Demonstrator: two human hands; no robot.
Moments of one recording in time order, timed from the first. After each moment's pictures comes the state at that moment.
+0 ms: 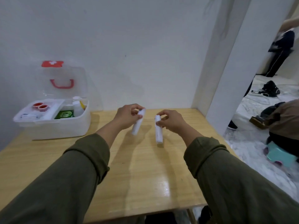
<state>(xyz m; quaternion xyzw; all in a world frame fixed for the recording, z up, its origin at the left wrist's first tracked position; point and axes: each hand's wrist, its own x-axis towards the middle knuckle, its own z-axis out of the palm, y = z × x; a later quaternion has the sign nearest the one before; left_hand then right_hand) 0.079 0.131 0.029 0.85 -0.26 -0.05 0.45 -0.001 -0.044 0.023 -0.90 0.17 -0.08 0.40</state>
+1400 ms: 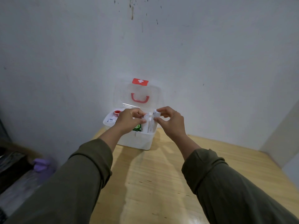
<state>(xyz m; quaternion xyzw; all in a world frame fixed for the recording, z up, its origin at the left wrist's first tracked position) 0.150 0.347 0.055 0.84 -0.13 0.05 0.52 0.119 0.174 0.064 -0.87 -0.05 -0.25 0.43</state>
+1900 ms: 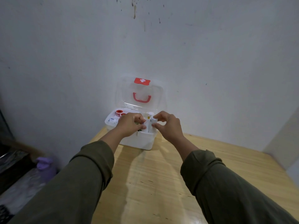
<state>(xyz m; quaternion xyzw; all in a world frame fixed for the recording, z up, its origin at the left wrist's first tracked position) 0.155 0.351 0.041 0.89 -0.14 0.03 0.43 0.126 0.179 0.049 -0.90 -0.06 -0.19 0.38</state>
